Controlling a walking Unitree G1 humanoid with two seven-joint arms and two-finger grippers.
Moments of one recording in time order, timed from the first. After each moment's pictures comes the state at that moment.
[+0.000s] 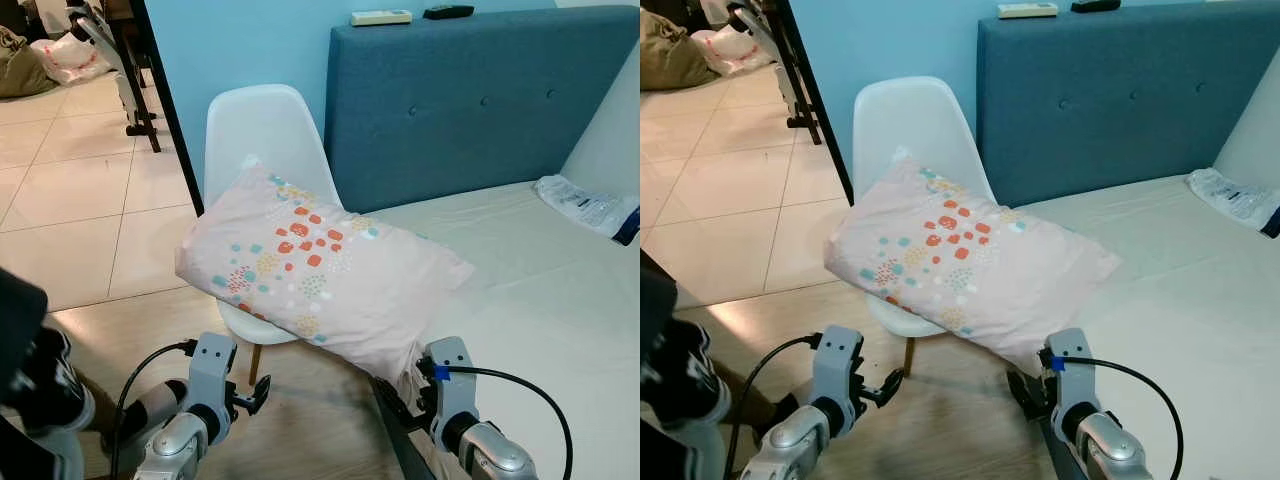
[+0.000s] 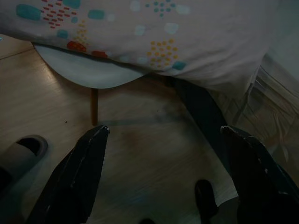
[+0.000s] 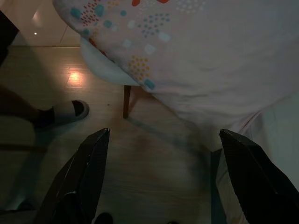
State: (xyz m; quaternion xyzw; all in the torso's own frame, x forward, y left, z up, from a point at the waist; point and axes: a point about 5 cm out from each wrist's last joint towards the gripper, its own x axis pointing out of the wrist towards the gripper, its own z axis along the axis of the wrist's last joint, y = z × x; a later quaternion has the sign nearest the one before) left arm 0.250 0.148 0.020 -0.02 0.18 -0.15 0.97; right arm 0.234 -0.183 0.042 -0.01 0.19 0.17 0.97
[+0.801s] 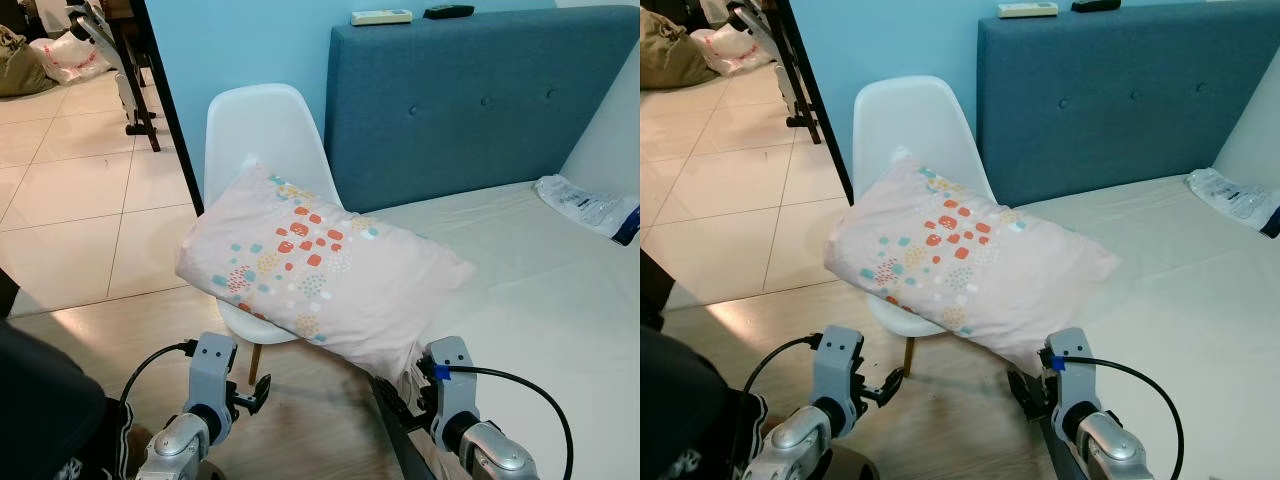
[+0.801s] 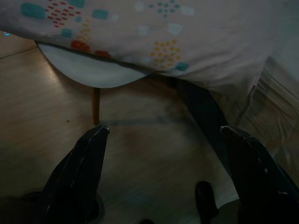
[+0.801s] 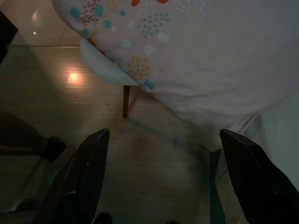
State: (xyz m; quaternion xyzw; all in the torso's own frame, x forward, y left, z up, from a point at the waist) left arm 0.251 0.149 0.020 -0.03 0.18 -0.14 0.97; right arm 0.235 -0.183 0.042 -0.02 0.19 0.17 0.97
